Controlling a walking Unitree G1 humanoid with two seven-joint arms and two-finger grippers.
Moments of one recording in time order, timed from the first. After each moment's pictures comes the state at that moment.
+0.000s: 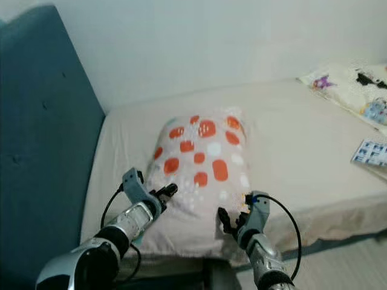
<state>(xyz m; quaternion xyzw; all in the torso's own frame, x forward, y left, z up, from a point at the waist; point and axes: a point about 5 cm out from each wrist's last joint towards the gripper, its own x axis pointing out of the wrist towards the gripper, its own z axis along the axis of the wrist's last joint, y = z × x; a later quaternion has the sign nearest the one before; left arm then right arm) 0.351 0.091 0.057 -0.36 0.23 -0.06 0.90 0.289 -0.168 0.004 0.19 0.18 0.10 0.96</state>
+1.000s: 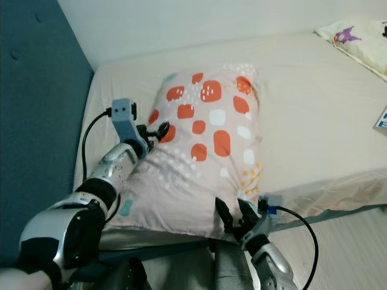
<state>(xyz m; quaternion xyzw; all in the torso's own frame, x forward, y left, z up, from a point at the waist) 0.399 0.137 0.152 -0.07 0.04 -0.12 0.99 0.249 -0.164 0.036 0.24 0.08 0.17 0.95</state>
